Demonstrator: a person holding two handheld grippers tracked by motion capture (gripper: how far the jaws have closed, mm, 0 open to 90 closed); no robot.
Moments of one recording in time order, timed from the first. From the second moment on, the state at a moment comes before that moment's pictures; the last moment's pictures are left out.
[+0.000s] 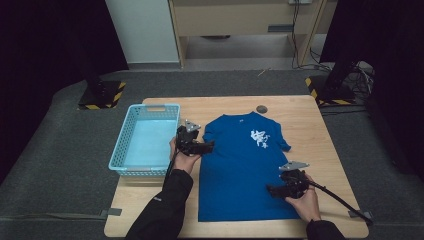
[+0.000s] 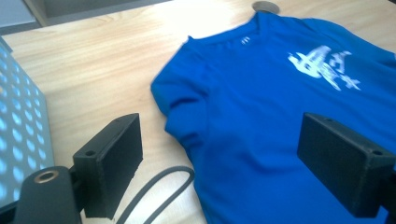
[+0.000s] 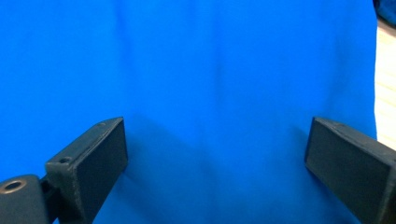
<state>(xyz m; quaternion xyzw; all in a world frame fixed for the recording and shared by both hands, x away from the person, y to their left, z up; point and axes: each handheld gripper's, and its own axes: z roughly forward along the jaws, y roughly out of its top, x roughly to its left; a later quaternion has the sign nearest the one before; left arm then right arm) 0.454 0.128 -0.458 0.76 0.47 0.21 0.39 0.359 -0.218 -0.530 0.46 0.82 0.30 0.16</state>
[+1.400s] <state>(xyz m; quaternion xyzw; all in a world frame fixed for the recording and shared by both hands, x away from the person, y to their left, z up) 0.526 0.111 -0.530 0.75 0.52 0.19 0.36 0.351 -0.217 -0.531 0.45 0.83 0.29 0.16</state>
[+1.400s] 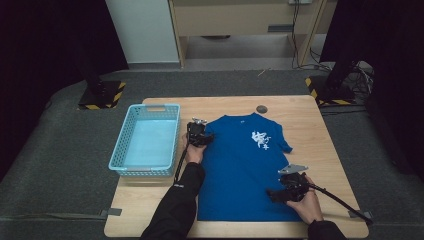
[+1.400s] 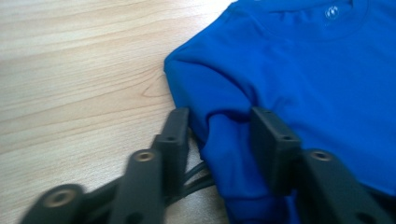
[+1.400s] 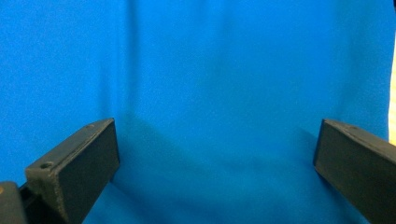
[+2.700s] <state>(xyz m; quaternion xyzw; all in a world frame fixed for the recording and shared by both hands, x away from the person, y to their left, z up) 0.469 0.007 -0.487 0.81 0.35 0.15 0.44 0.351 -0.217 -0.531 0.45 0.83 0.29 0.16</state>
